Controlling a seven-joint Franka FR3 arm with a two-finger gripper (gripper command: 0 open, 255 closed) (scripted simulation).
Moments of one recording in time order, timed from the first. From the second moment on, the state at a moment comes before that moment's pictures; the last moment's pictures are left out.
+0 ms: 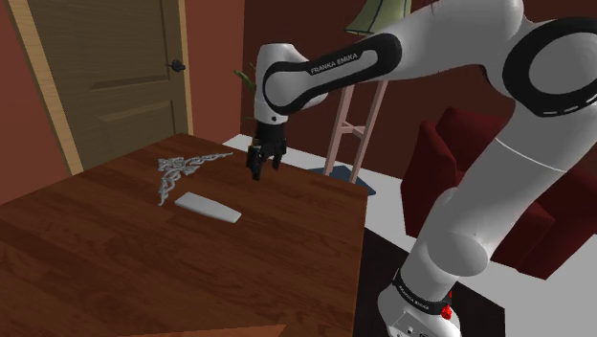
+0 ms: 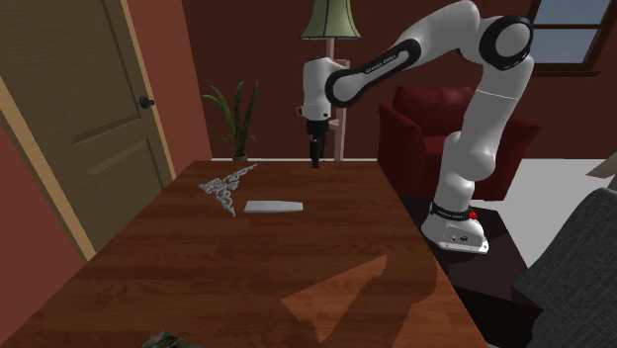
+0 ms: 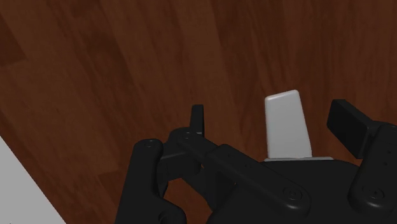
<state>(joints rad) 0.08 -0.15 0.14 -2.23 0.05 2.05 0.06</state>
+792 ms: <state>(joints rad) 0.14 0.29 0.19 -1.94 -0.05 2.21 0.04</state>
